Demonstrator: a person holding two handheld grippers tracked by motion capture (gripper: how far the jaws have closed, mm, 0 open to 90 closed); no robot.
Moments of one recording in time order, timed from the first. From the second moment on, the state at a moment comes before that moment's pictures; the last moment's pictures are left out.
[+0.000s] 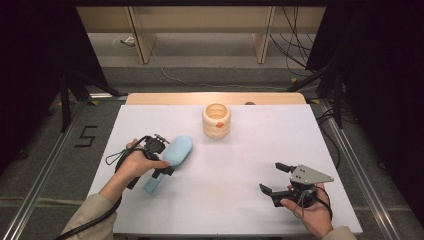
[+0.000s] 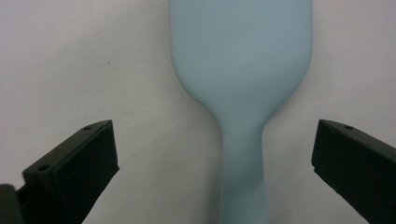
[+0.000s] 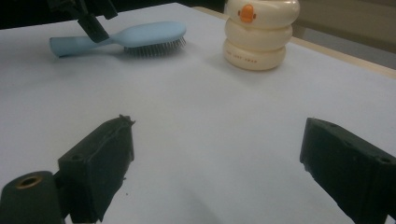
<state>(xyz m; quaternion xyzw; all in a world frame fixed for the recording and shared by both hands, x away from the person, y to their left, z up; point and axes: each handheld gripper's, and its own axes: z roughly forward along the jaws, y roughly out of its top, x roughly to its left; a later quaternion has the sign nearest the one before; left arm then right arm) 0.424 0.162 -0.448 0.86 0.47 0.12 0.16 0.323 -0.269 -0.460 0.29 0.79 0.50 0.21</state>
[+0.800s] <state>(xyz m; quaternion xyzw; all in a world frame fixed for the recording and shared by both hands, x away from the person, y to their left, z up) 0.429 0.160 -0.461 0.86 0.48 0.09 0.16 0.323 -0.269 -0.460 0.29 0.79 0.50 0.21</state>
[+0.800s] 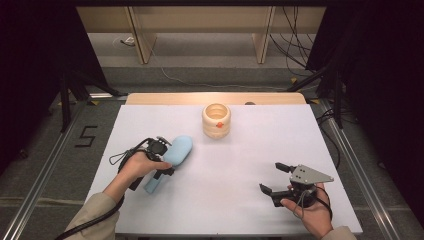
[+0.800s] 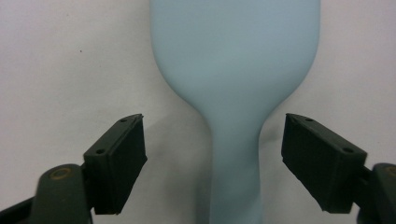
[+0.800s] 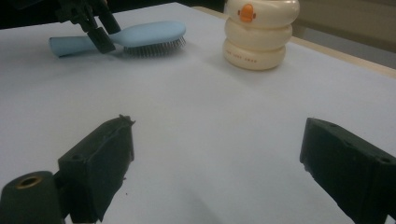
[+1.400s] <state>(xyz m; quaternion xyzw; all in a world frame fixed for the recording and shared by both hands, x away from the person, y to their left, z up) 0.429 0.157 -0.463 0.86 0.49 0.07 0.15 0.323 -0.269 -0.460 0.28 0.79 0.50 0.21</state>
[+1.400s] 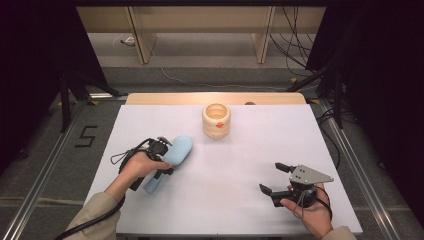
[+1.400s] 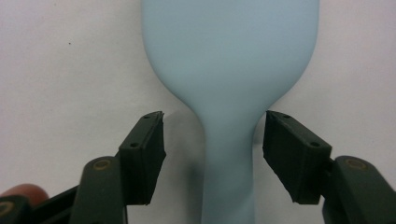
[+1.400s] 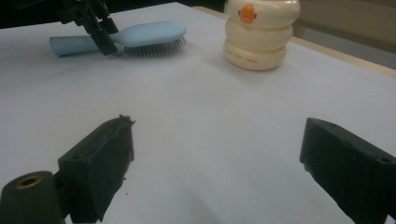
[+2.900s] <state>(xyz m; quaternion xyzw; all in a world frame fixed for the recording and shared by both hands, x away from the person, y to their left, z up) 0.432 0.152 -0.464 0.85 0.51 0.06 0.14 0.323 -0.268 -0.461 0.29 0.79 0.50 0.20</state>
